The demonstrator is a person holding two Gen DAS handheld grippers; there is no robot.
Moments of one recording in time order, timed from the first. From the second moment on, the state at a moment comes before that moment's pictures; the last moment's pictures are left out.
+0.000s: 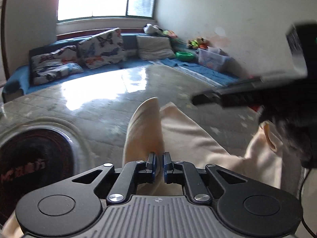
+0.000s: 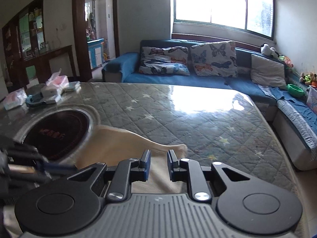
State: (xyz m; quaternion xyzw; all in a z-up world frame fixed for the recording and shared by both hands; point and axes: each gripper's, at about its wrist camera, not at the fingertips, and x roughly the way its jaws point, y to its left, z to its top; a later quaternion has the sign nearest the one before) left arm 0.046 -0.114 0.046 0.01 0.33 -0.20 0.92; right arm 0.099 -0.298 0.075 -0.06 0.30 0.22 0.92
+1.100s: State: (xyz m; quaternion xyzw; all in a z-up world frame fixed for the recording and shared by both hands) left arm 0.075 -0.059 0.053 -0.03 0.33 -0.11 0.94; right arm 0.113 -0.313 0.047 -0.06 0.36 0.21 0.91
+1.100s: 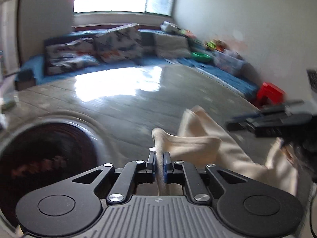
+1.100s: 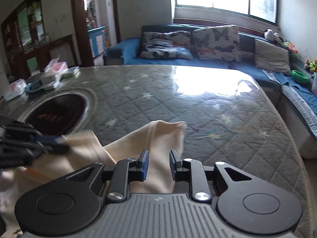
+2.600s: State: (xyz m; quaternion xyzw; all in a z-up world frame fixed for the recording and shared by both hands) left arm 0.094 -0.060 0.044 -0.01 0.37 -0.10 0.92; right arm 0.061 -0.242 0.048 -0.17 0.37 0.36 0.84
